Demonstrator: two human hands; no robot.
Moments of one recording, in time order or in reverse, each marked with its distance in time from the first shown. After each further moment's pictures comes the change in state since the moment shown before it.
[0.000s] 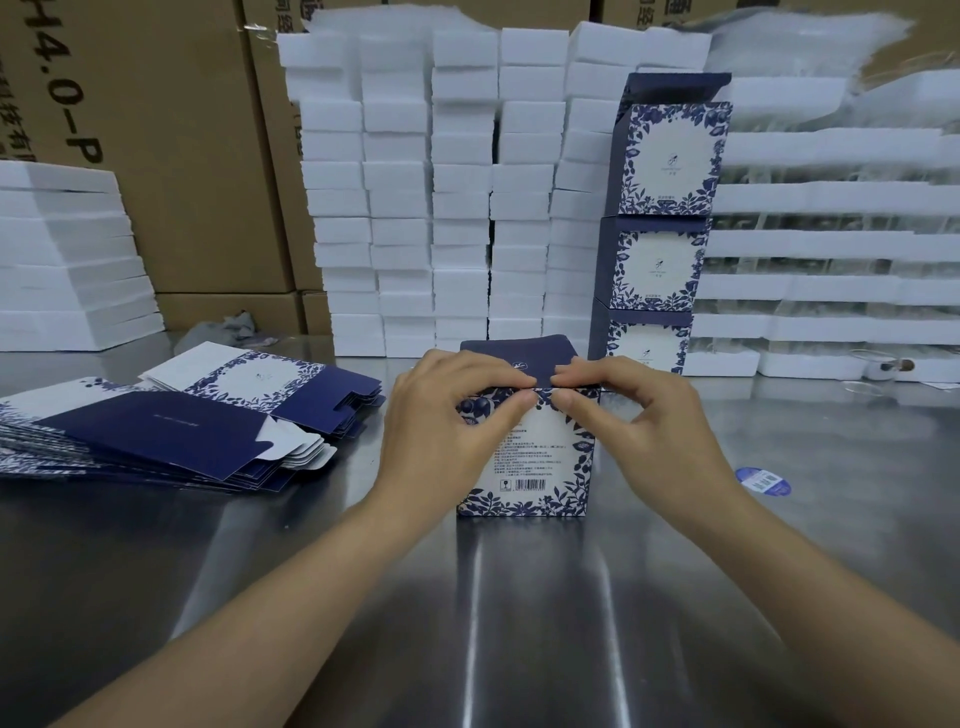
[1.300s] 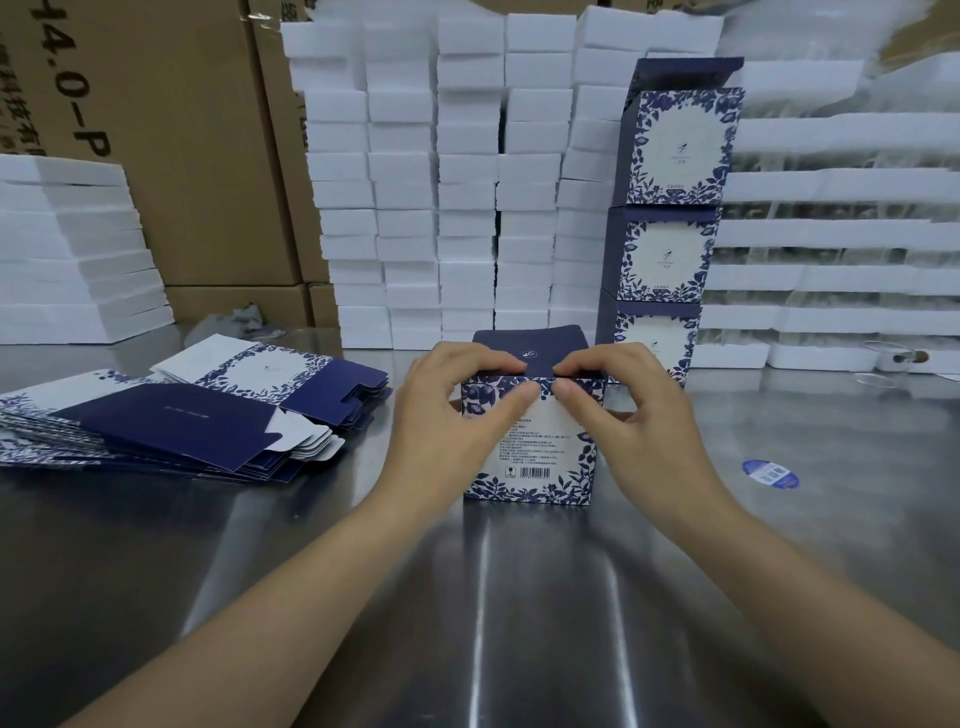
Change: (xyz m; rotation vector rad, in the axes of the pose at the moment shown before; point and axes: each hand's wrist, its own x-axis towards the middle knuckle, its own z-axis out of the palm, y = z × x) left_hand -0.003 0.004 -0.002 -0.203 -0.008 -0.228; right_hand -0.006 -0.006 0.015 0.004 0.071 0.021
